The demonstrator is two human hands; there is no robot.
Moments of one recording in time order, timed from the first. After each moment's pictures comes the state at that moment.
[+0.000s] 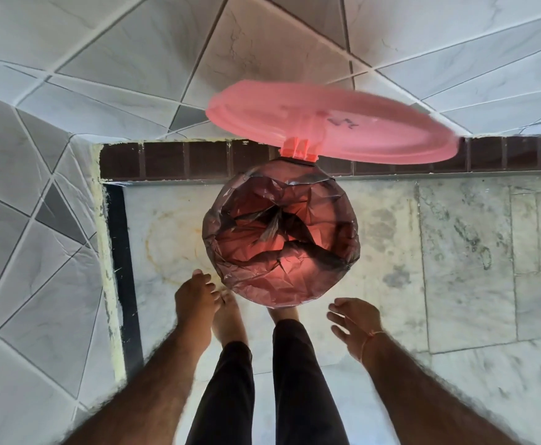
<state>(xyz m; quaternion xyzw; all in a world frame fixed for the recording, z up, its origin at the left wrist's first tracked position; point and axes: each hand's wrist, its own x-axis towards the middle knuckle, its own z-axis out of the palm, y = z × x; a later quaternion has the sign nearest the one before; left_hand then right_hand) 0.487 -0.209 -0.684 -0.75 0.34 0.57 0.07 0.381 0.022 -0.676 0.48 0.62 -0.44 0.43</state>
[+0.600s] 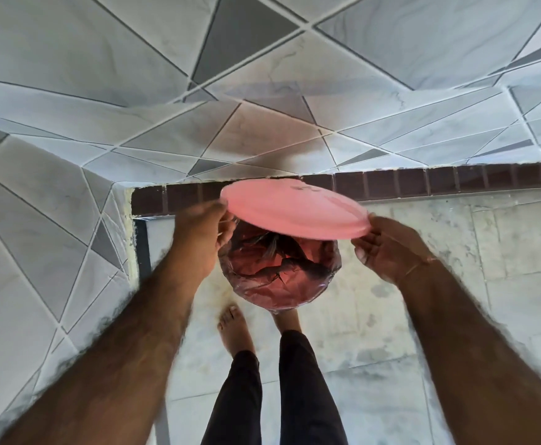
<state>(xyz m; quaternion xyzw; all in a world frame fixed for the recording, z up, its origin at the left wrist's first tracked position) 0.386 -0.285 -0.505 -0.55 0.45 0.70 0.00 0.250 -0.038 -0.514 0.37 0.63 -0.57 0.38</state>
